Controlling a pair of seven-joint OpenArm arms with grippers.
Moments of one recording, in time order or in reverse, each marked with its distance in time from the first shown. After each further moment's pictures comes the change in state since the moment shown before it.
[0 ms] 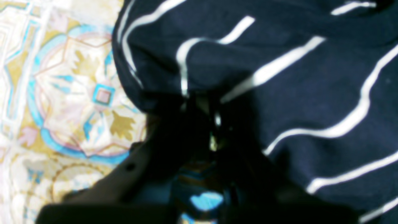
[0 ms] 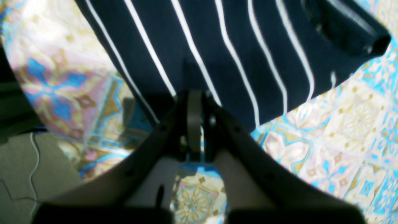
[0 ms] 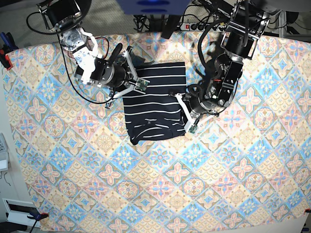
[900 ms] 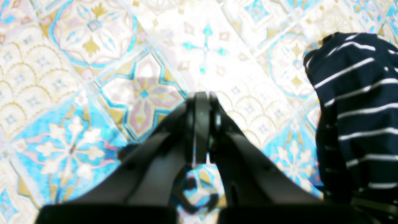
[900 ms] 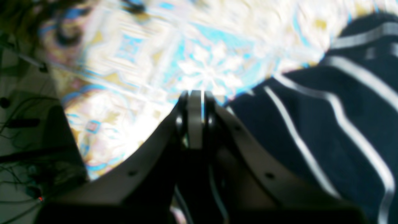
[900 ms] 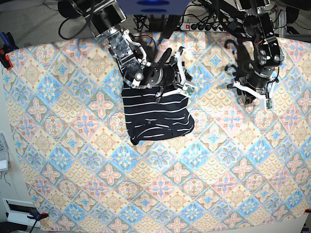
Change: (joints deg) left arm 22.6 4.7 -43.0 26.2 0.0 -0.5 0.7; right arm 6.2 -20.5 -5.2 -27.2 -0.9 -0.7 12.7
